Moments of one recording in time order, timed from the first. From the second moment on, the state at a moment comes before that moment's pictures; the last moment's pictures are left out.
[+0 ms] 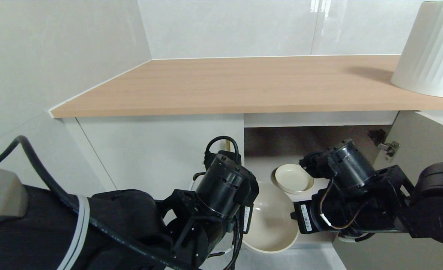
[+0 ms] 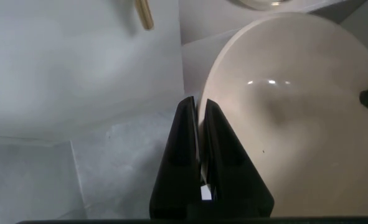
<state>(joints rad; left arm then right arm) -0.92 1.87 -1.00 -0.15 0.49 -0.39 0.71 1.73 -0.95 0.05 -0.08 0.43</state>
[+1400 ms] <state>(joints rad) -0.90 1.84 -1.00 -0.15 0.49 -0.38 0.56 1.82 -1.00 0.05 -0.15 0.63</state>
